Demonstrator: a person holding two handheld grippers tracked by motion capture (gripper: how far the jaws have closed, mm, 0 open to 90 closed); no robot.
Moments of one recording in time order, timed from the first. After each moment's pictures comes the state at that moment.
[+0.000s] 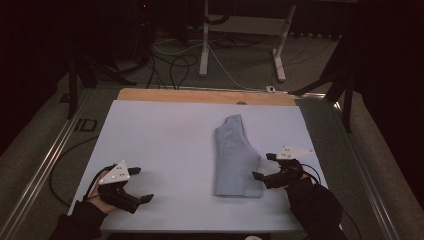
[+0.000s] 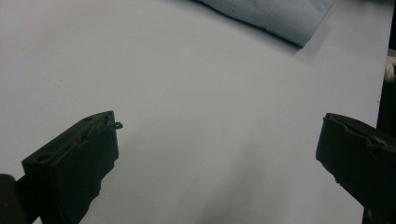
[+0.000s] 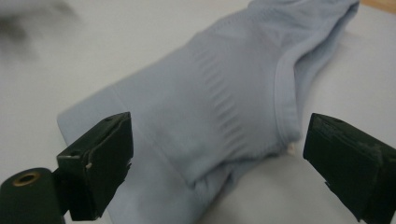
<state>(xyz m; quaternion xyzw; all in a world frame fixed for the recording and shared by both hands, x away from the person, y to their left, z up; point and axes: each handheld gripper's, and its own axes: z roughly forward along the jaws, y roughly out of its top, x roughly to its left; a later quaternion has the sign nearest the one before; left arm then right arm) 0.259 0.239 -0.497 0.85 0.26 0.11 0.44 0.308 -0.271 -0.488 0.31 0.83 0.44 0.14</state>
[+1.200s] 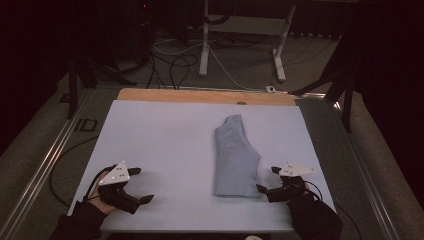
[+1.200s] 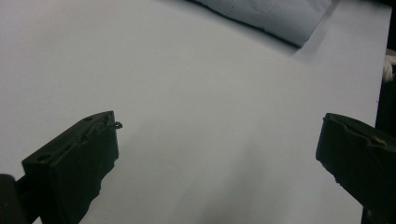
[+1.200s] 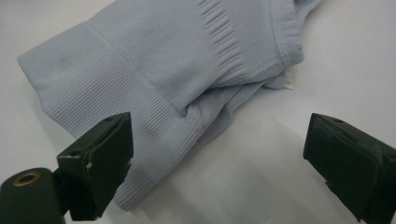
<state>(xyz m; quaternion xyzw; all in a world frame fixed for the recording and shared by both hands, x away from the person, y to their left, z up) 0.257 0.238 -0.498 0.85 0.26 0.11 0.45 0.283 -0.284 -0.530 0.34 0.82 0.43 0.16</state>
